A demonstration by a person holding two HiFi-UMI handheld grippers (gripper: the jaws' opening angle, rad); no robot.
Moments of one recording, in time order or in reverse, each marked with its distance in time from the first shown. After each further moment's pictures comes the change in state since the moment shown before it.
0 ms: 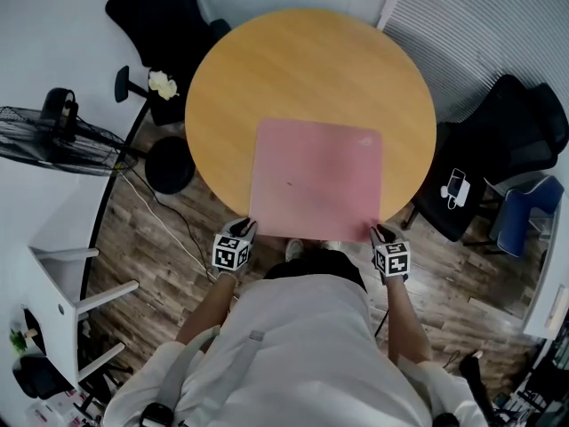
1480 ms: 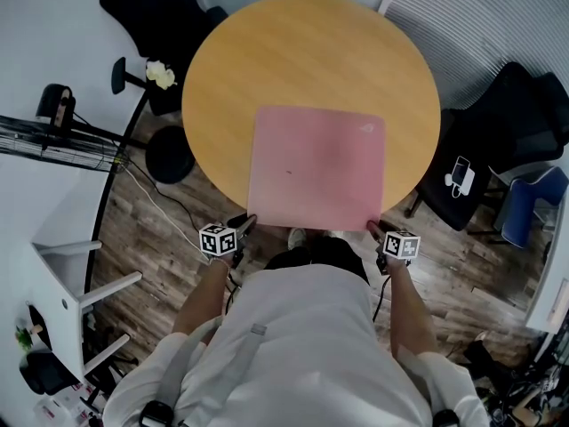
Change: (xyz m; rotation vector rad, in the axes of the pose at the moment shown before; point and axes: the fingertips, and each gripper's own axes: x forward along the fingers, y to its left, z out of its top) left arm 0.018 0.007 -0.036 -0.279 -0.034 -0.235; right arm 0.038 -0.017 -0.060 0.402 0.023 0.181
